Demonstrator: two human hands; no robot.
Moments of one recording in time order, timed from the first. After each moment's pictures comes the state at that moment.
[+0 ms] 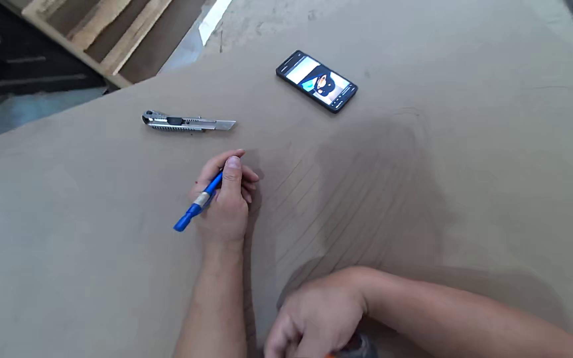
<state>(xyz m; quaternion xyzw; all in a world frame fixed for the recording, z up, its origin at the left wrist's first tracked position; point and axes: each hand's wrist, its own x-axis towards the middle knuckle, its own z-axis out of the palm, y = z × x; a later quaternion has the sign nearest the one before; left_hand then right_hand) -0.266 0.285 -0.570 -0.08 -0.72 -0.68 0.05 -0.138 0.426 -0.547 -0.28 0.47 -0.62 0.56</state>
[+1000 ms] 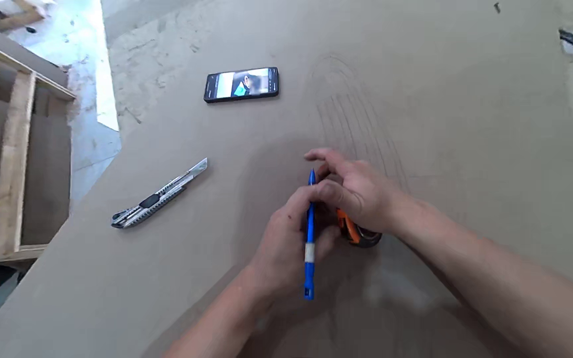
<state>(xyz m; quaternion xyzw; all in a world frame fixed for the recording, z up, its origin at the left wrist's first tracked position) -0.282 0.237 -0.558 -0.60 -0.57 -0.47 -0.31 -0.139 0.378 -0.539 0.25 0.85 -0.44 -0.13</state>
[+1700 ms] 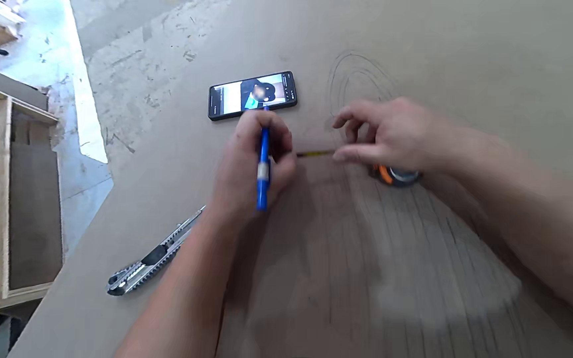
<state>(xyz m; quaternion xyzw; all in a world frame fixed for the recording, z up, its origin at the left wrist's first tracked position) -0.425 0.336 -0.555 -0.65 -0.55 -0.48 -0.22 -0.190 0.471 -0.525 0.25 0.93 -0.26 -0.08</state>
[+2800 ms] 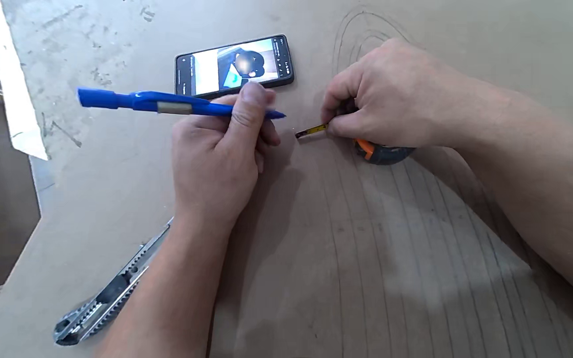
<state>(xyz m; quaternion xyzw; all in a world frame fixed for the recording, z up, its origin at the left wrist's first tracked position) -0.430 0.356 -0.565 -0.50 -0.61 -0.55 -0.26 -0.238 0.494 -0.519 0.28 0.94 -0.19 -0.01</state>
